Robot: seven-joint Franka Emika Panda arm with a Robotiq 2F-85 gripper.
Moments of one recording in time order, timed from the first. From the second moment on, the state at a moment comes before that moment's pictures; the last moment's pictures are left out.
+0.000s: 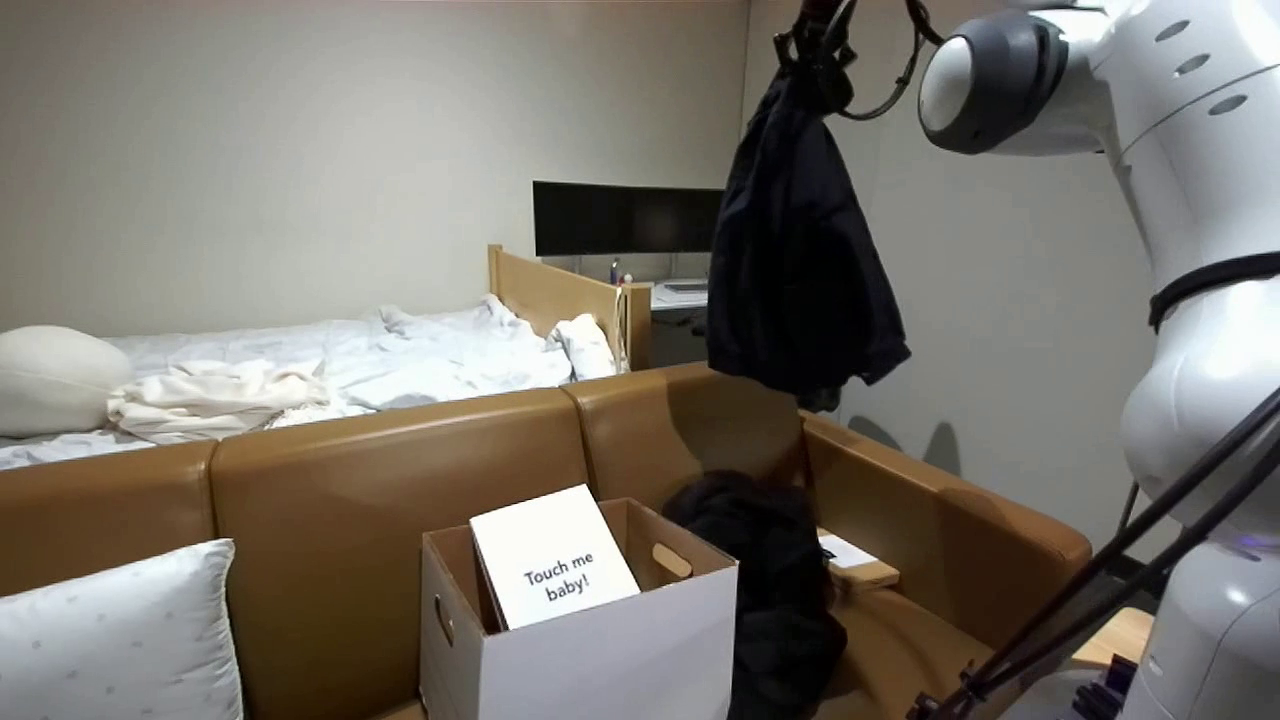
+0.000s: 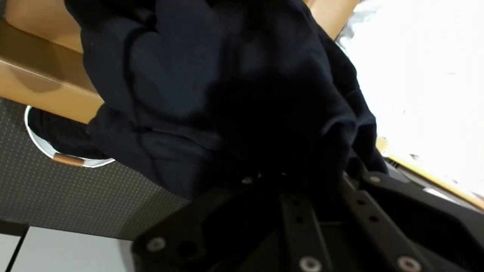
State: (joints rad) arm -0.40 0.62 -0.06 -0.35 0.17 1.31 0.75
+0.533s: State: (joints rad) arm -0.46 0.63 -0.05 -0.36 0.21 1.47 0.85
